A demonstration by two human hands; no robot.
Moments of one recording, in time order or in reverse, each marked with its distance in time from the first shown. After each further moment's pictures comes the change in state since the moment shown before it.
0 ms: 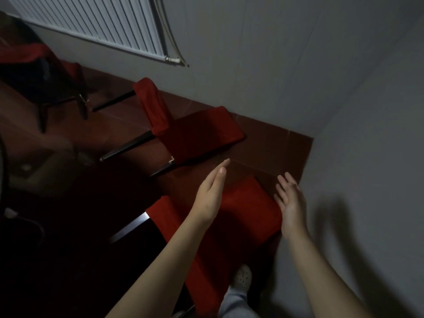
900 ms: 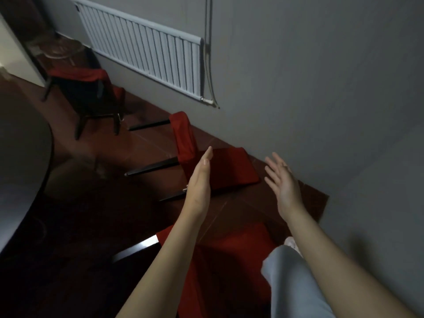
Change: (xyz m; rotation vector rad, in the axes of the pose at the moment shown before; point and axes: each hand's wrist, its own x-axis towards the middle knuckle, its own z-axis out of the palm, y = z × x) left_hand 0.020 0.053 -0.083 -0.144 0.294 0.276; right_hand 0.039 -0.098 0.128 -0.107 -0.427 -0.218
